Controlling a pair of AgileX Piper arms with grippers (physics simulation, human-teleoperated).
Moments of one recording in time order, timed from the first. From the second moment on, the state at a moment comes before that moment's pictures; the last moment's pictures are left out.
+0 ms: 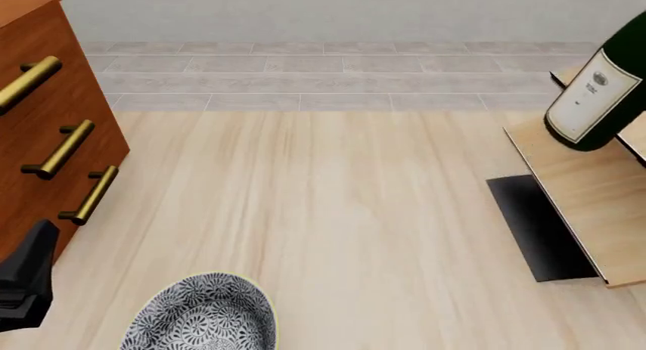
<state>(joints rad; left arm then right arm) 0.00 0.00 0.00 0.00 -0.03 -0.04 0.76 -1.00 0.22 0.12</state>
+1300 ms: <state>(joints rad) 0.01 0.00 0.00 0.00 -0.03 -0.33 0.81 -1.07 0.29 0.26</state>
